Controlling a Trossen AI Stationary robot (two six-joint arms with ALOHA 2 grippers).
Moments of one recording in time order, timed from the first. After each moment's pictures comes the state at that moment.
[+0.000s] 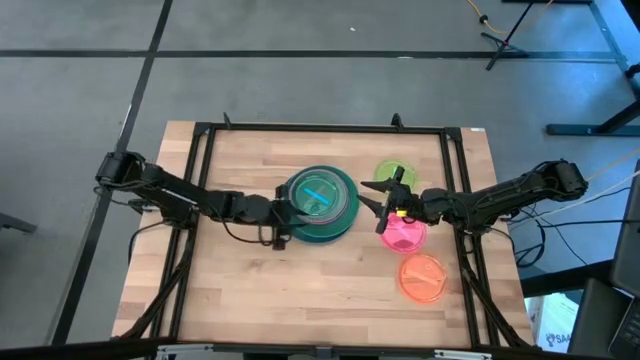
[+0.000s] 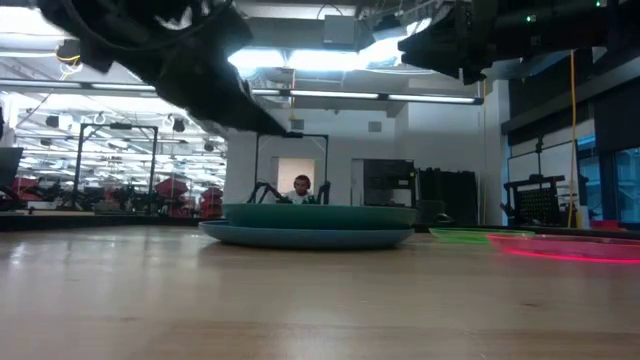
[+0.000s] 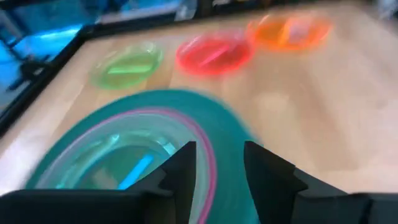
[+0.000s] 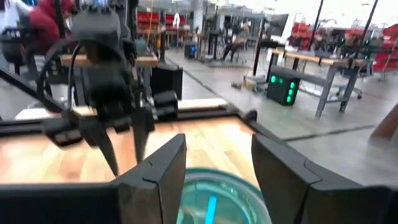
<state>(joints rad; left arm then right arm) -0.13 1.39 0.55 0.41 -0.23 0.06 0.17 1.15 0.45 0.69 0.49 -0.04</state>
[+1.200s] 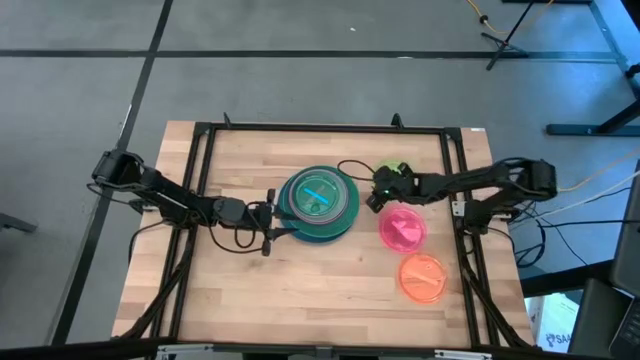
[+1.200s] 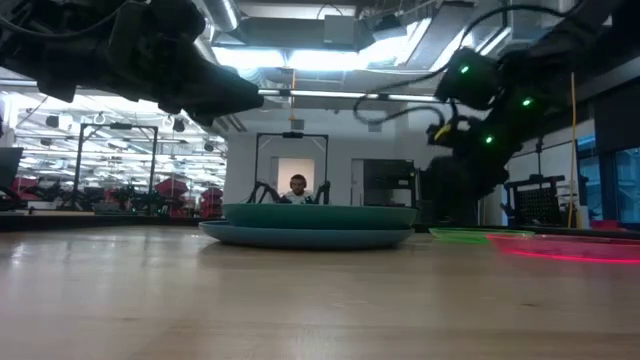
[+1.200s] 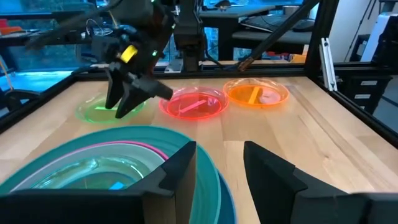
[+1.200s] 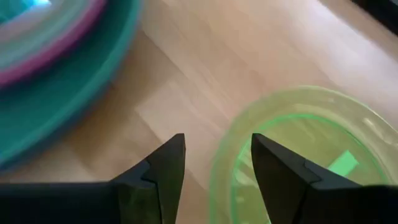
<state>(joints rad) -0.19 1.36 0.32 0.89 -0.22 -0.03 -0.19 1.45 0.58 -0.12 0.41 0.39</state>
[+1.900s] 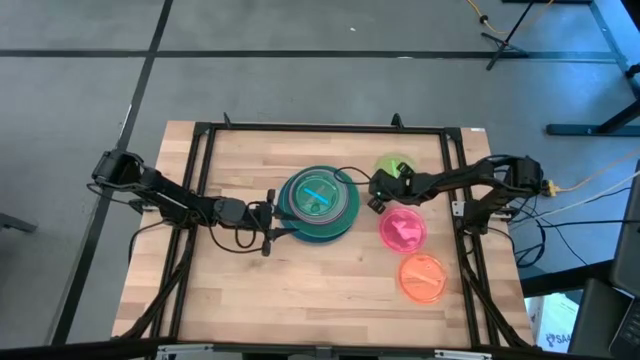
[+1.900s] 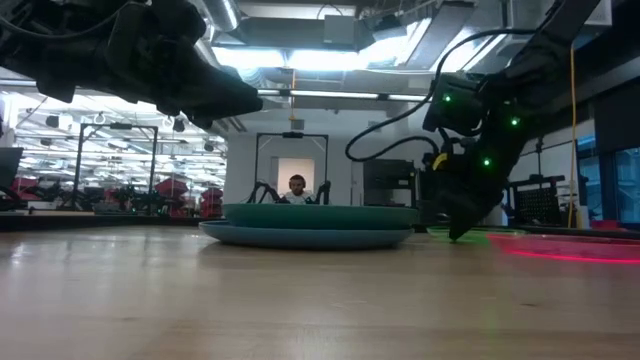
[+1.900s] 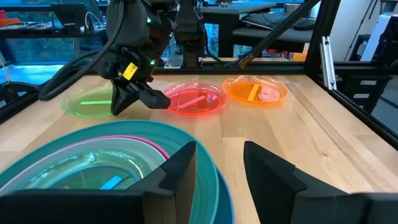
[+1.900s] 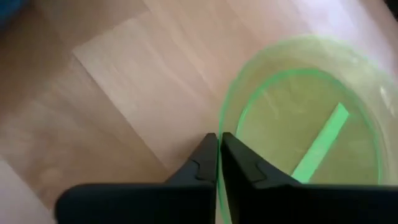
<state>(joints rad) -0.19 1.36 0.32 0.88 -0.22 -0.05 -0.21 1.58 0.63 -0.23 0.47 0.31</state>
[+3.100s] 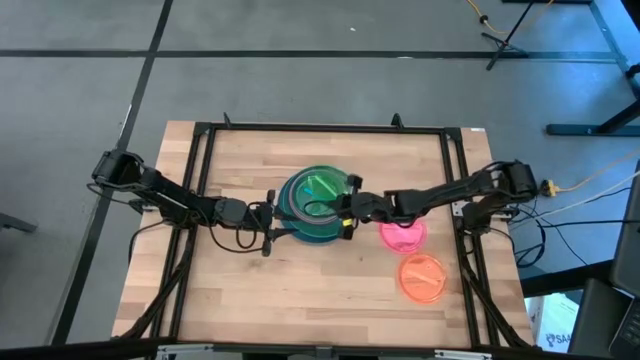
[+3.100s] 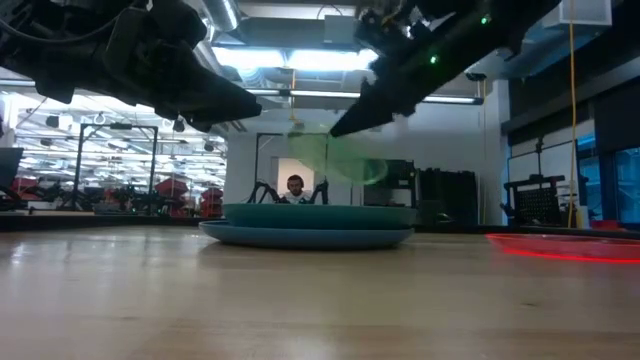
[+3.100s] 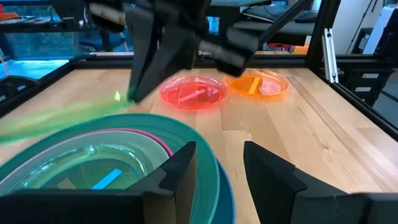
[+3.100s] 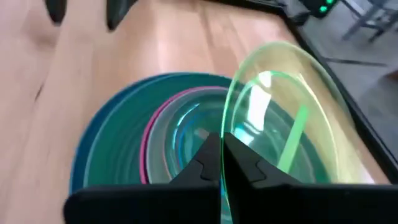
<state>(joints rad) -0.19 1.36 0.32 0.85 -0.22 -0.05 0.10 1.63 0.92 0.13 0.36 -0.09</state>
